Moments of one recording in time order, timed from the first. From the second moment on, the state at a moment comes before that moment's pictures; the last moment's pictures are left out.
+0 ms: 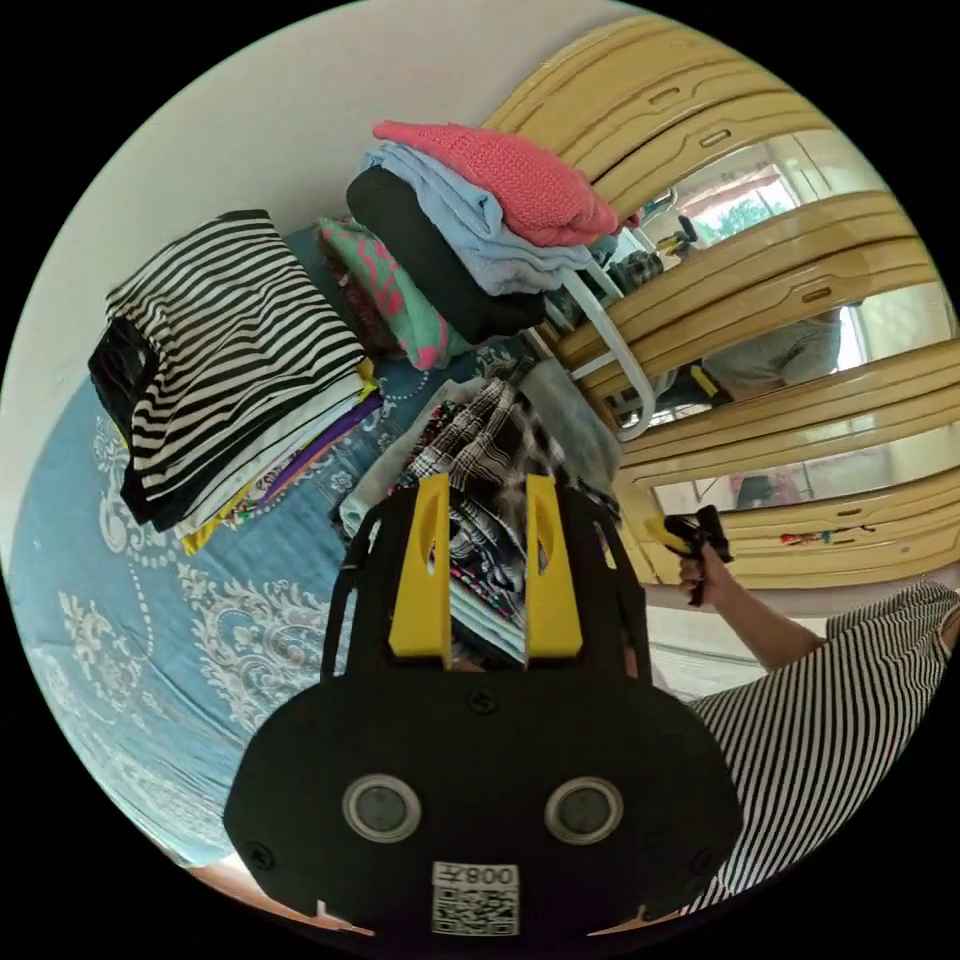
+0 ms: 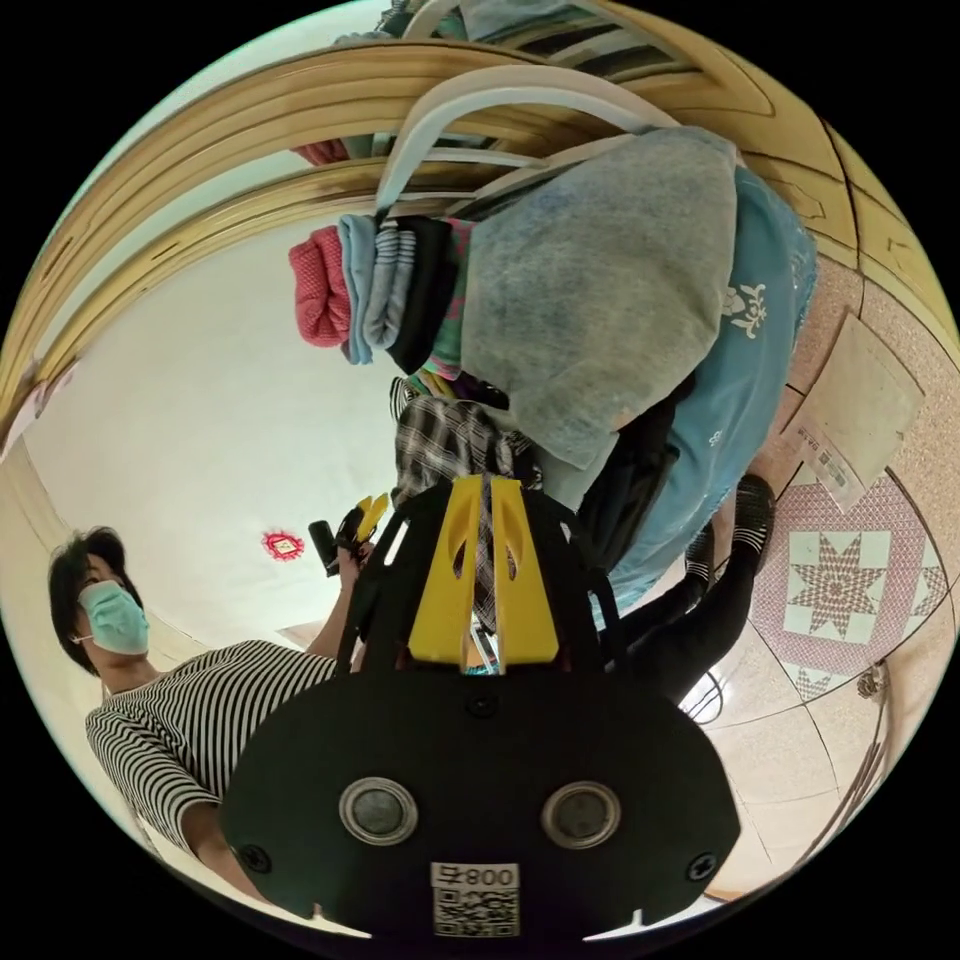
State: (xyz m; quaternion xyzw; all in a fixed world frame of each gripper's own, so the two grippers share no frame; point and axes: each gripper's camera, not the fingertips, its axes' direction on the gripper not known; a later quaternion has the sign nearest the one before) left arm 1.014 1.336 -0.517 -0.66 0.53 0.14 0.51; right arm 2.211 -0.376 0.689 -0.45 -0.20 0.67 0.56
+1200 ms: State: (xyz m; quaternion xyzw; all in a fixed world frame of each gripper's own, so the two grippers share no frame) left arm 0.891 1.281 -0.633 -0.66 0.51 0.15 0.52; right arm 2.077 -0.463 0.789 -0.58 -0.31 0.56 0.50
